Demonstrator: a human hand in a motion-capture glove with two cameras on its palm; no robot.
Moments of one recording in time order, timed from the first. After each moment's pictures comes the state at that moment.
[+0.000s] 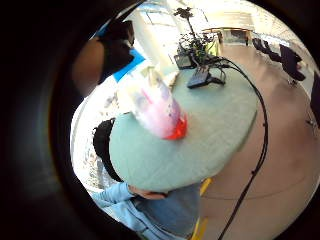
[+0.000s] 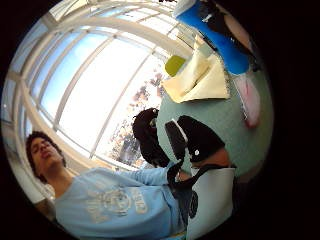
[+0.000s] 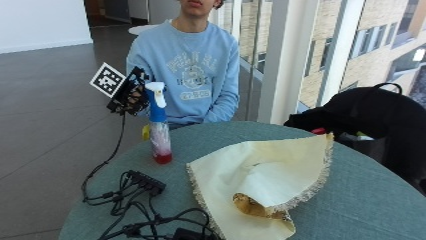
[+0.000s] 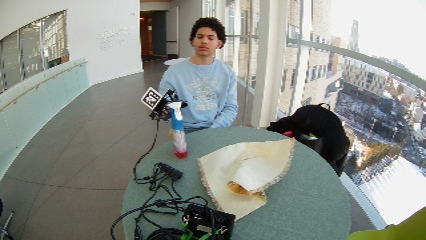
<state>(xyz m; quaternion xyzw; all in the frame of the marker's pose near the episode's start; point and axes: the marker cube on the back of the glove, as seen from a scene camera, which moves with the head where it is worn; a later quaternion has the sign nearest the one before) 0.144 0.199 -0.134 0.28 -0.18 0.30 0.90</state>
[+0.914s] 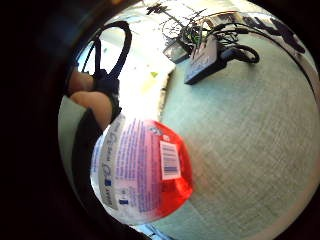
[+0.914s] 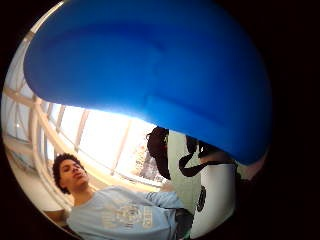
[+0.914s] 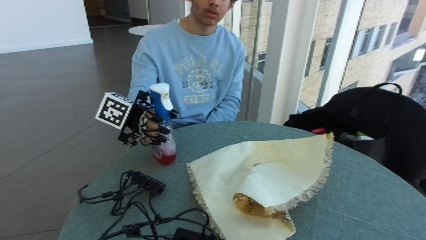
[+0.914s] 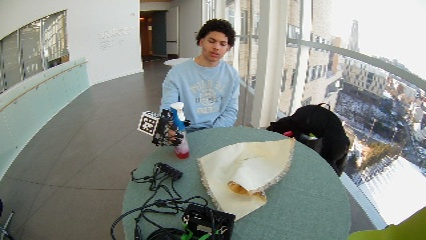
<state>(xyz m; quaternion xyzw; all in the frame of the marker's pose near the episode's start) 0.222 0.116 -0.088 0.33 -0.26 0.35 0.84</state>
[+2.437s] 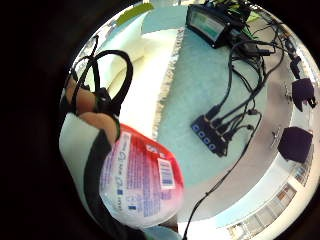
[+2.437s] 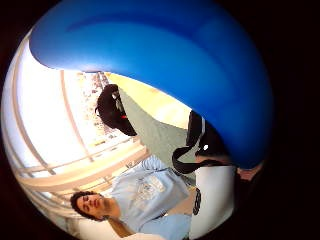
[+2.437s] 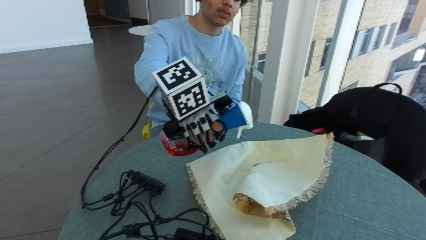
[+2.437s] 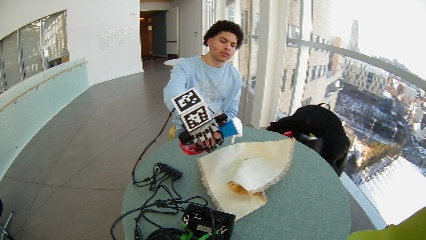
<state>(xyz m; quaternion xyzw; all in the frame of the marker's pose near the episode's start) 0.267 -0.084 -0.144 -0.15 -0.08 0.34 0.92</state>
